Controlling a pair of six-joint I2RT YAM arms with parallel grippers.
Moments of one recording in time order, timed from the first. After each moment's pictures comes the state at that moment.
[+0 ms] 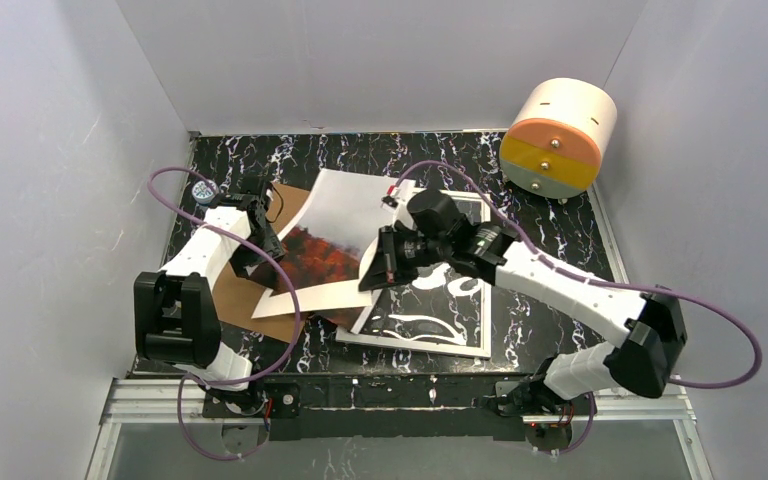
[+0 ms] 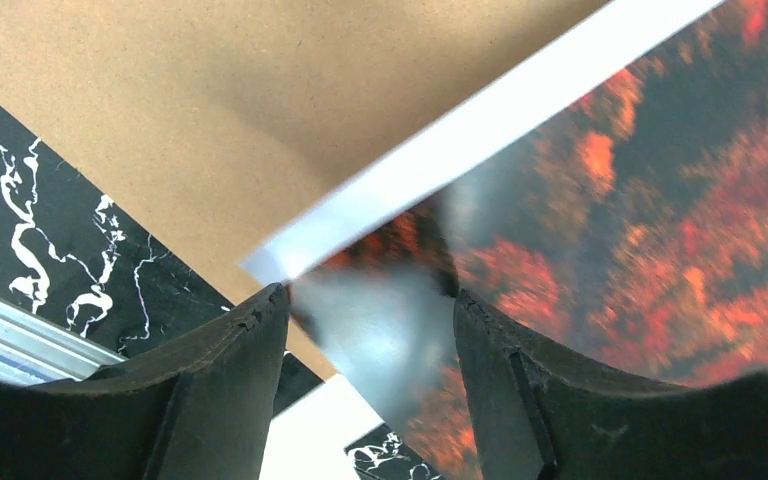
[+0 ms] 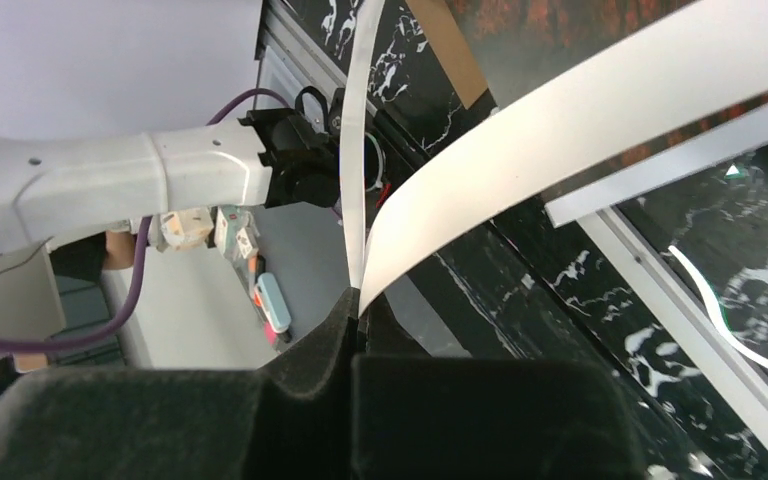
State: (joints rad) left arm -0.11 1.52 1.12 -1.00 -0.30 -0.61; right arm 0.97 1.41 1.19 -0.39 -0.46 0.90
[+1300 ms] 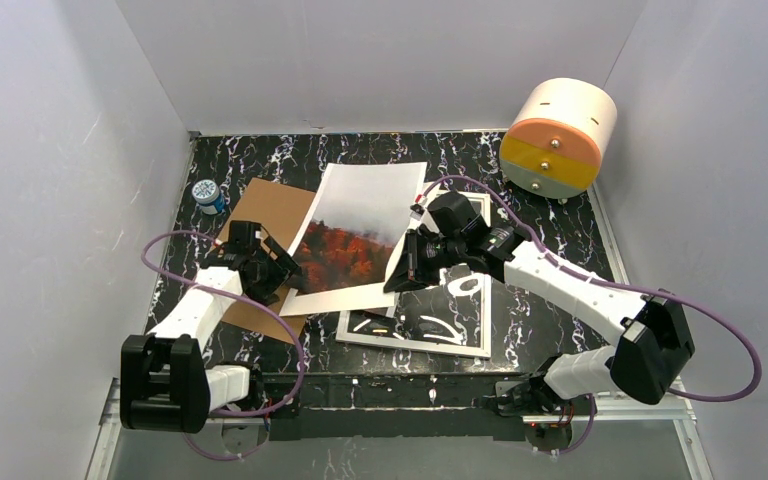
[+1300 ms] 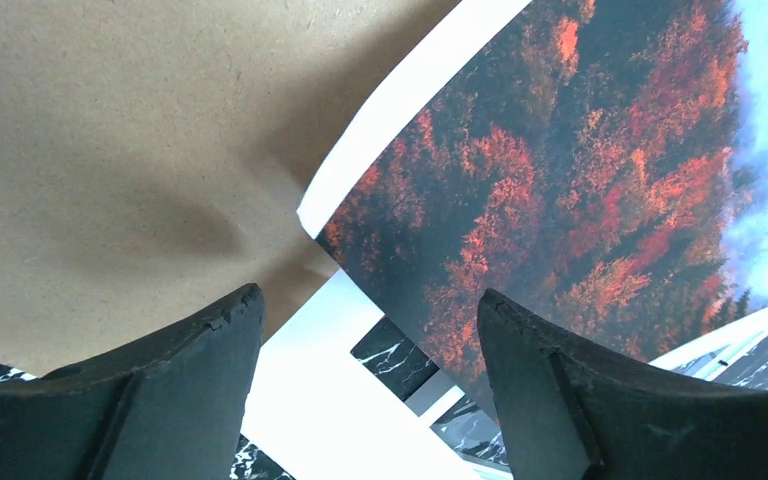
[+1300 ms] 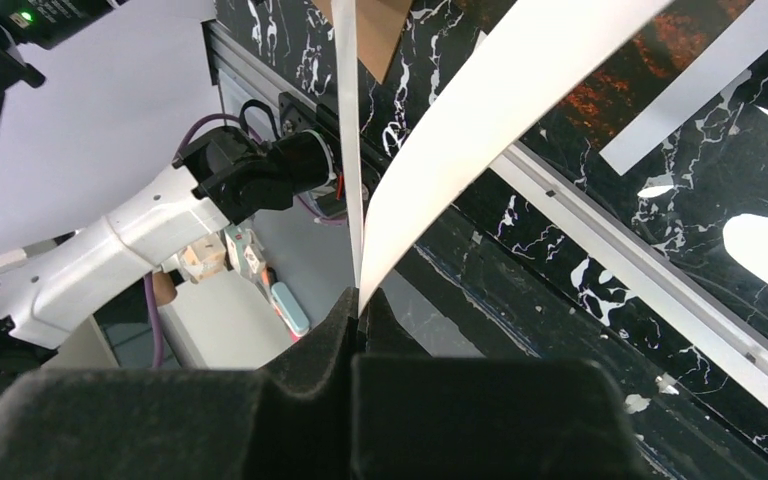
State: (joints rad) left arm -0.07 1.21 0.68 -0.59 0.07 -0.83; right arm 0.81 1.35 1.07 -0.50 -0.53 0.92
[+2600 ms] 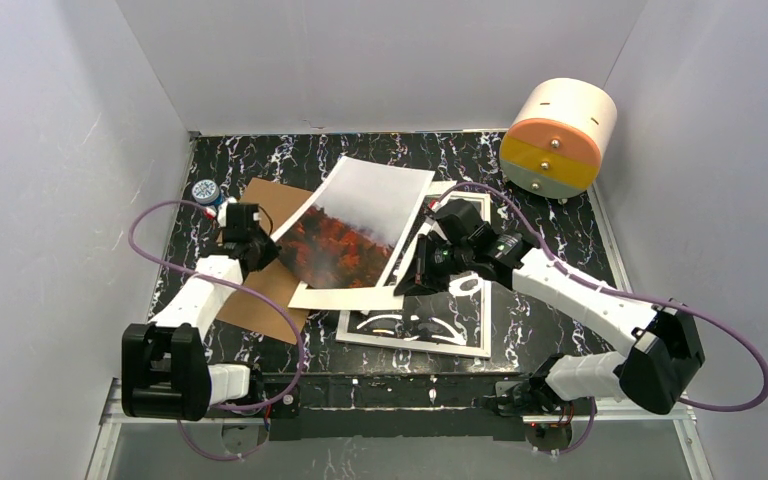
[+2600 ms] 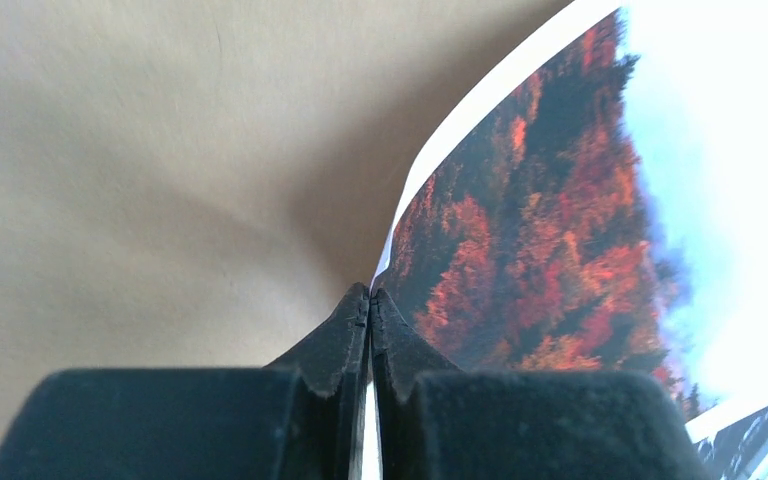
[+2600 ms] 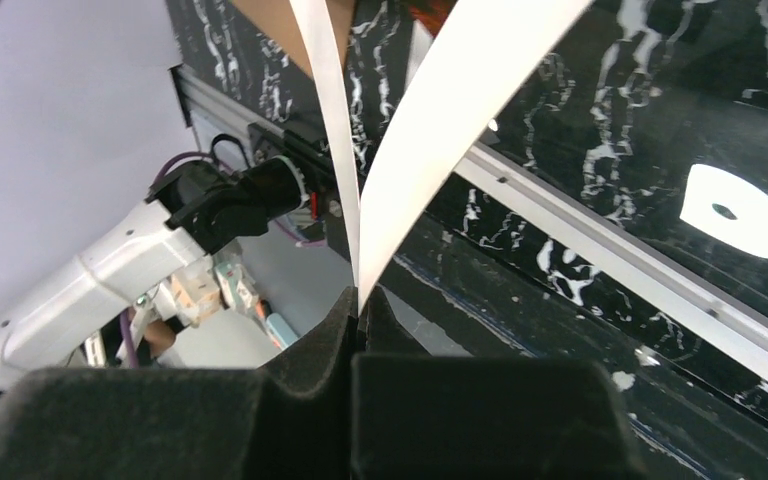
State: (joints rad) left arm -0.07 1.25 0.70 -0.35 -0.10 -0.73; right arm 0.81 1.29 1.02 -0.53 -0.45 0.99
